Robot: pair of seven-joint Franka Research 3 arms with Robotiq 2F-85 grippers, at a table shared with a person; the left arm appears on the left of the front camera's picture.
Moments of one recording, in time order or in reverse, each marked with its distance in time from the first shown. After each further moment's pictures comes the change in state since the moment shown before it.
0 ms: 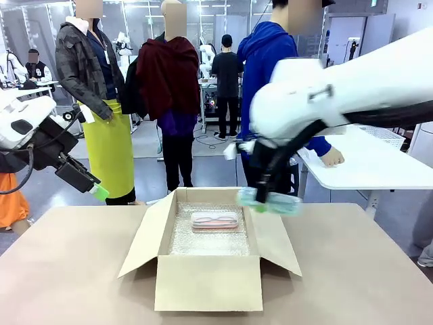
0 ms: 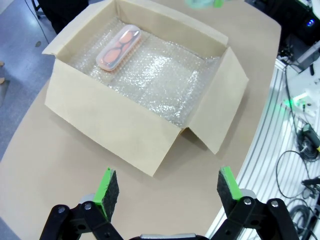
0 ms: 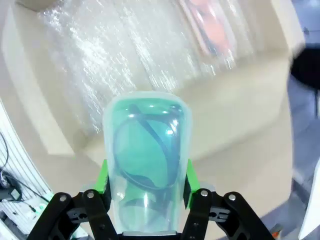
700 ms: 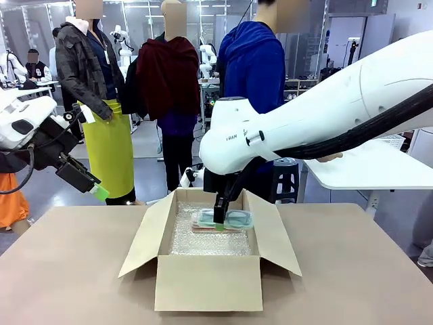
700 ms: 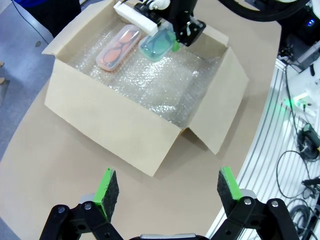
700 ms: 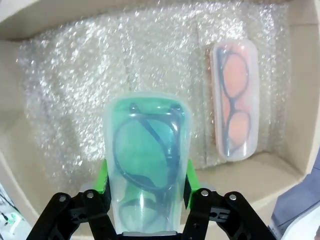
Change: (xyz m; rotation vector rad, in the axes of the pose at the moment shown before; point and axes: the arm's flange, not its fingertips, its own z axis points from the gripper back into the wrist) left arm 0.000 0.000 0.000 0.000 0.000 0.000; right arm 0.097 0.006 -0.091 -0.009 0.034 0.208
